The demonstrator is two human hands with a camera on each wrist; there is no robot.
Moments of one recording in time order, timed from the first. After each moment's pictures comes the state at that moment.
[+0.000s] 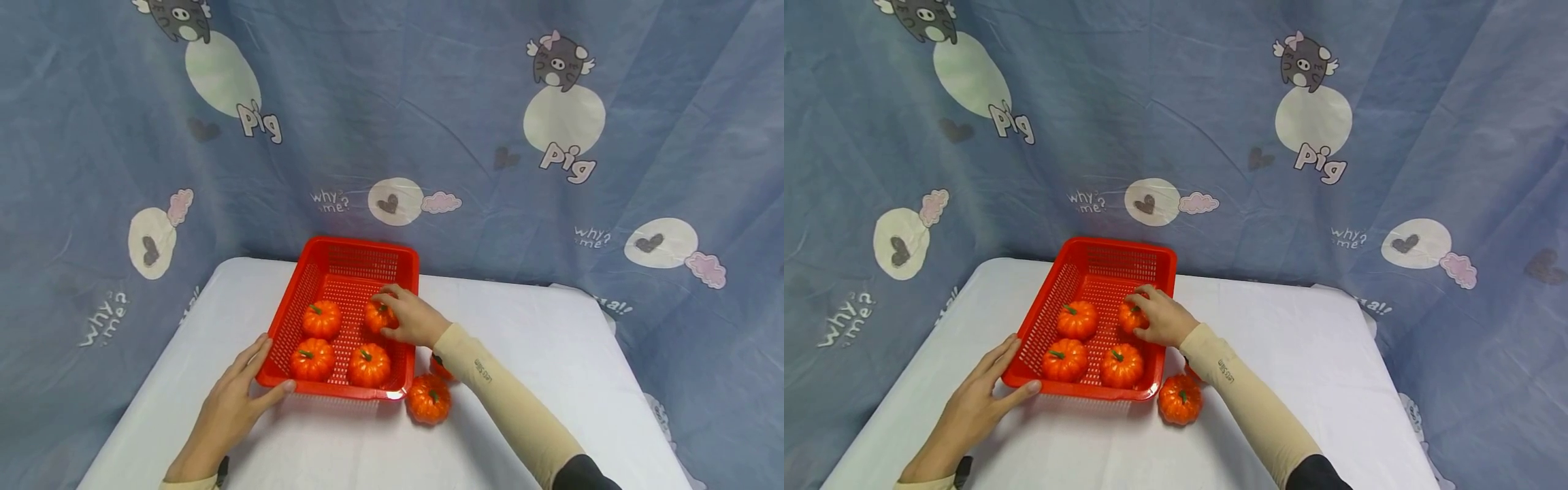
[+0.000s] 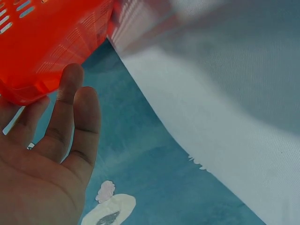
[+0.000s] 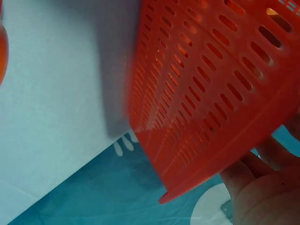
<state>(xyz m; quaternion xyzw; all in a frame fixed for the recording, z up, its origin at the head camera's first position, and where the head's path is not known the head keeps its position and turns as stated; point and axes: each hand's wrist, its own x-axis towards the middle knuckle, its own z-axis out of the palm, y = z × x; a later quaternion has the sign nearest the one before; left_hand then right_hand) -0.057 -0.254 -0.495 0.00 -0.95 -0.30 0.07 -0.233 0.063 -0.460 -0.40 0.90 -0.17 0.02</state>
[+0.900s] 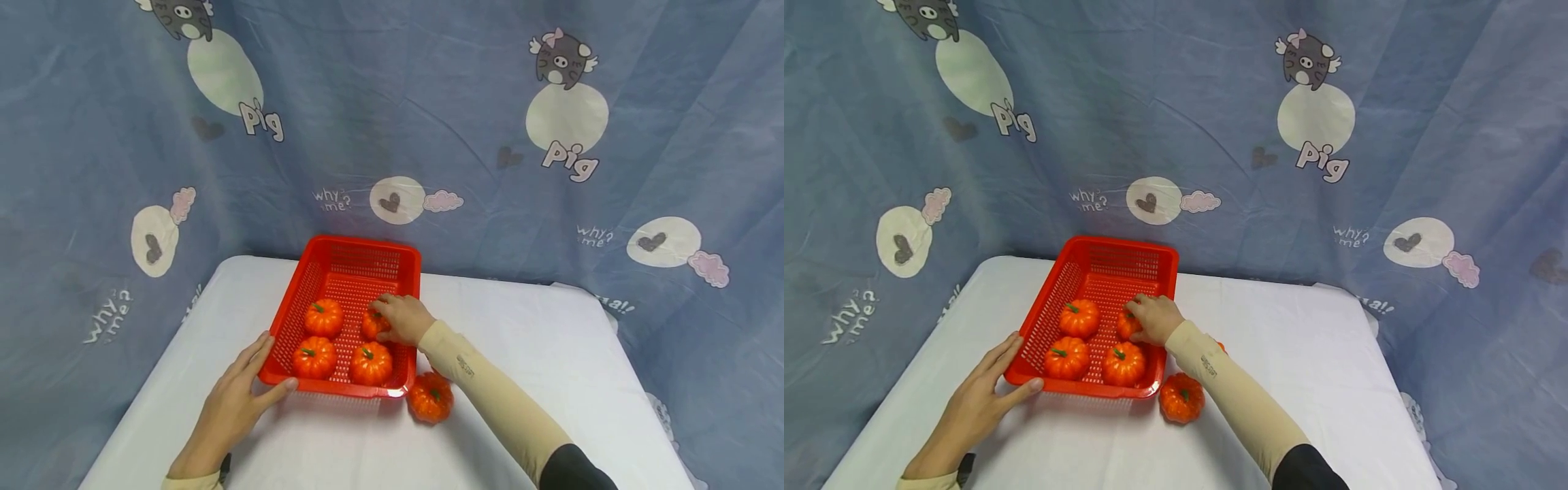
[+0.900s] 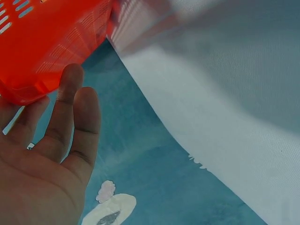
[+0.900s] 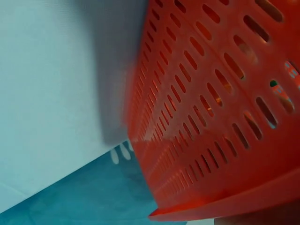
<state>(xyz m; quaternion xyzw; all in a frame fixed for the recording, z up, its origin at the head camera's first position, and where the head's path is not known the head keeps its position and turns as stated) -0.056 -0.254 -0.497 -0.02 -0.95 -0.30 0.08 -0.229 0.043 -0.467 -0.37 0.93 -0.01 0.05</state>
